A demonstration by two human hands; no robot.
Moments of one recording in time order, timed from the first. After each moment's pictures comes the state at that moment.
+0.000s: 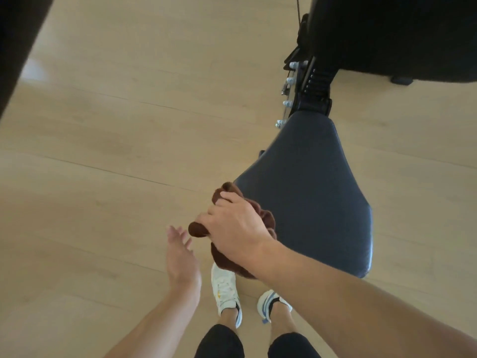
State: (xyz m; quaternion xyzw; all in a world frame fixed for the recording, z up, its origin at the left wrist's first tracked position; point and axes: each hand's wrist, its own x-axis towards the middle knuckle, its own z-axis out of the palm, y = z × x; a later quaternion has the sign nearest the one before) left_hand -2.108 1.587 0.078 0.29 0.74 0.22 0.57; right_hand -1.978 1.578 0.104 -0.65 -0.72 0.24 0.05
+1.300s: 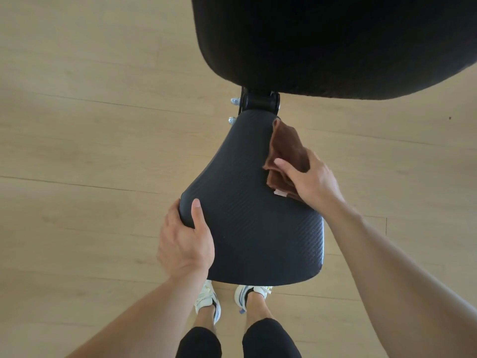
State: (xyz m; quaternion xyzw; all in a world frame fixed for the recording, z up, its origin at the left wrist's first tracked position) left_hand -2.006 1.584 0.076 0.63 0.71 0.01 0.33; right_hand -1.771 1.502 0.086 -0.90 -0.14 0.36 0.22
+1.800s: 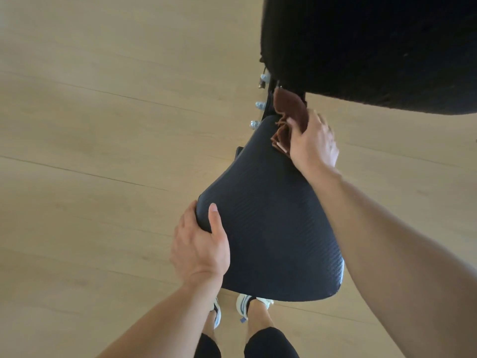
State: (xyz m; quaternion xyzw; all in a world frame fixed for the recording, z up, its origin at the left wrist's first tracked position) left_hand -2.004 1.582 0.073 0.64 0.70 0.03 0.32; right_hand -1.752 1.597 0.067 -0.93 -0.23 0.18 0.21
